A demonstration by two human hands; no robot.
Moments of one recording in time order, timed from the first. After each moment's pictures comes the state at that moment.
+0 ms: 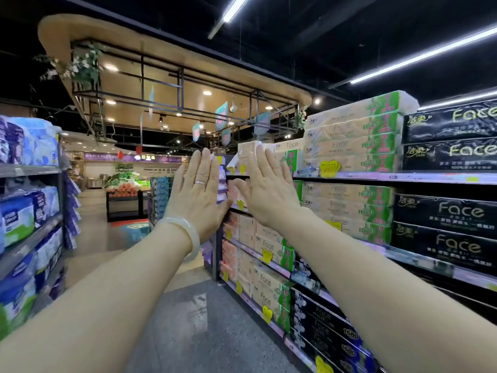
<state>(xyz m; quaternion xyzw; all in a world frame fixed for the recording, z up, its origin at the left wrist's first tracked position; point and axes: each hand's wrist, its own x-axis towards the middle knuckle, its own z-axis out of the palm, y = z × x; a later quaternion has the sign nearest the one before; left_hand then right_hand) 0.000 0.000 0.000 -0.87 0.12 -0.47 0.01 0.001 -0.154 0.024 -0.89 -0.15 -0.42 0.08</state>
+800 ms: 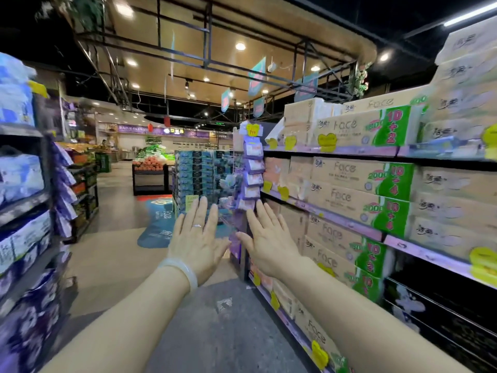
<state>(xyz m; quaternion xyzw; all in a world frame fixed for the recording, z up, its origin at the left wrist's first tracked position) 0.611 0.130 -0.127 -0.96 0.03 -0.28 0.00 0.641 -0.031 -0.120 -0.95 -0.21 -0.23 0.09</state>
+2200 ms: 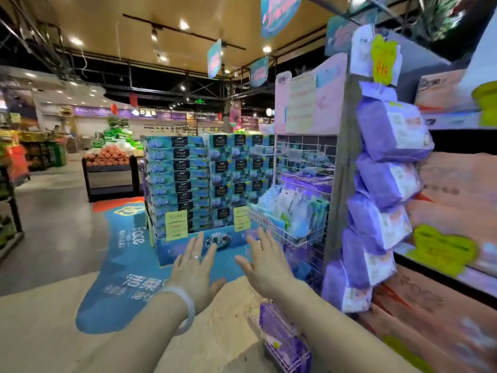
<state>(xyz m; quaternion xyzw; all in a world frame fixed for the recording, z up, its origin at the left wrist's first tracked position) 1.950 0.530 -0.209 -0.99 0.10 -0.10 -0.03 1.962 0.360 -0.204 -0.97 -0.12 -0.13 0.17</state>
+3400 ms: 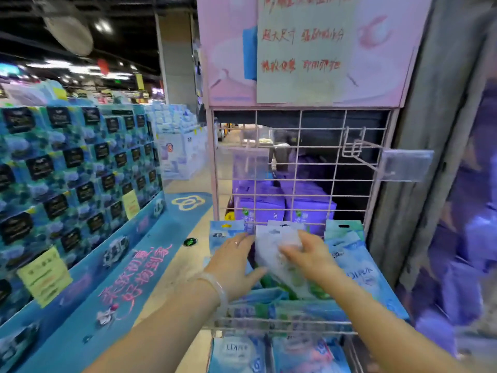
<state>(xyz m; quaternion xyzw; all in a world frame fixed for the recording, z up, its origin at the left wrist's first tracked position) 2.557 0.374 -0.212 -0.72 0.66 -0.01 -0.22 2.405 0.283 -0.204 -0.76 0.39 -0.35 0.39</state>
